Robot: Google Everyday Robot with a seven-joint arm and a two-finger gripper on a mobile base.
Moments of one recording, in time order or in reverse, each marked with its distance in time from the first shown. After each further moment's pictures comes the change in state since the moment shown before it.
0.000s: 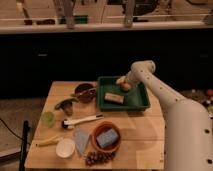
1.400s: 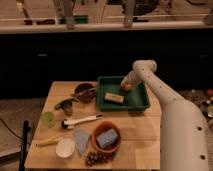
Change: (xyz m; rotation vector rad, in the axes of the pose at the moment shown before) arm 0.000 0.008 0.002 -0.001 -0.058 0.004
